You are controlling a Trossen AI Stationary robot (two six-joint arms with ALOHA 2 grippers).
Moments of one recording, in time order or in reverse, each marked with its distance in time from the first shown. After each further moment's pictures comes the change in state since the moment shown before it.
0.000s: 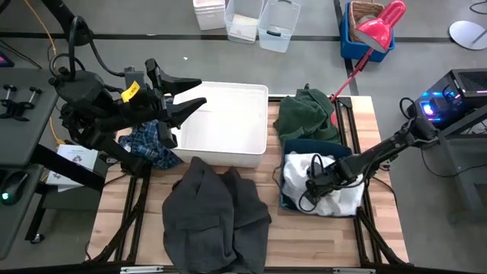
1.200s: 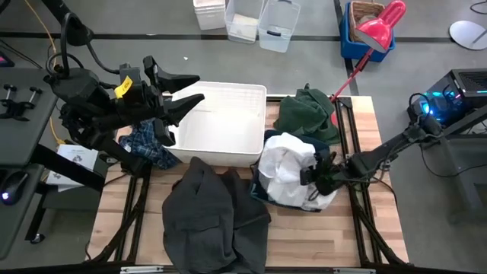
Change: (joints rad) left arm -0.001 -0.001 0.000 0.051 0.002 0.000; right arm 0.026 -0.193 -0.002 0.252 0.593 0.374
